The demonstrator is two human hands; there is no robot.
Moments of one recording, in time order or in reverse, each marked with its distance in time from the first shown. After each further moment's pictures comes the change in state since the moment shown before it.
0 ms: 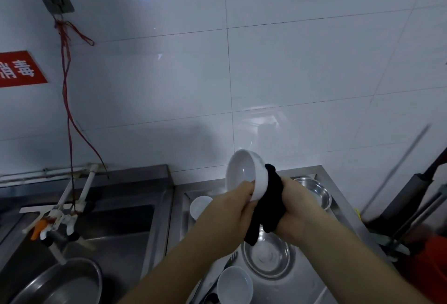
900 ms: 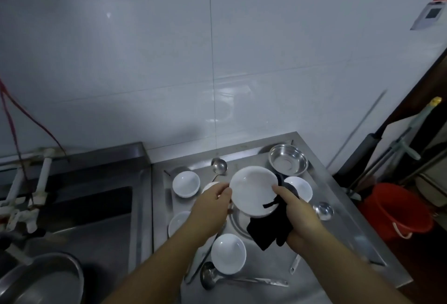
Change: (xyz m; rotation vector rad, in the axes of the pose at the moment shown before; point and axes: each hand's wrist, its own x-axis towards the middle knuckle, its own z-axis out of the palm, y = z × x) left_hand -0.012 -0.106 0.054 -0.615 -0.112 -0.588; right_hand 0.013 0.085 -0.068 -0.108 0.430 -0.187
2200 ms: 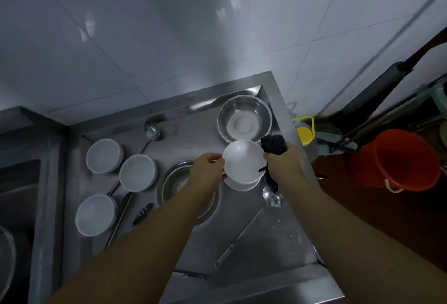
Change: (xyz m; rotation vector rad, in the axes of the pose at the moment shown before) left_hand 0.248 -0.052 0.273 -0.071 0.223 -0.506; right_hand 0.331 -0.086 -0.194 -0.646 0.227 -0.097
